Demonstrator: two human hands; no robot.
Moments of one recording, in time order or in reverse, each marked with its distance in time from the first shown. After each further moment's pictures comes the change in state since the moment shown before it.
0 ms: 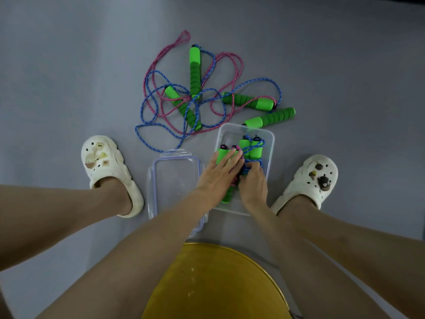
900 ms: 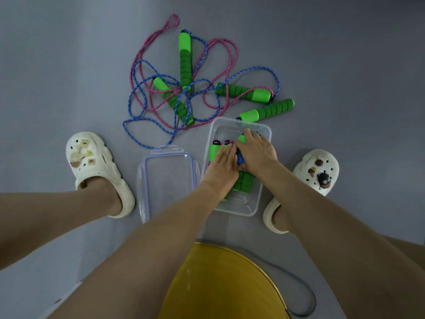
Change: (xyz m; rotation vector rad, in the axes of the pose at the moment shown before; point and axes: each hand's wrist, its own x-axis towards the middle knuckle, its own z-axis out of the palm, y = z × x) left_hand 0.032 0.024 -0.006 0.186 -0.132 -0.008; right_hand 0.085 -0.008 -0.031 -0.974 -0.297 -0.597
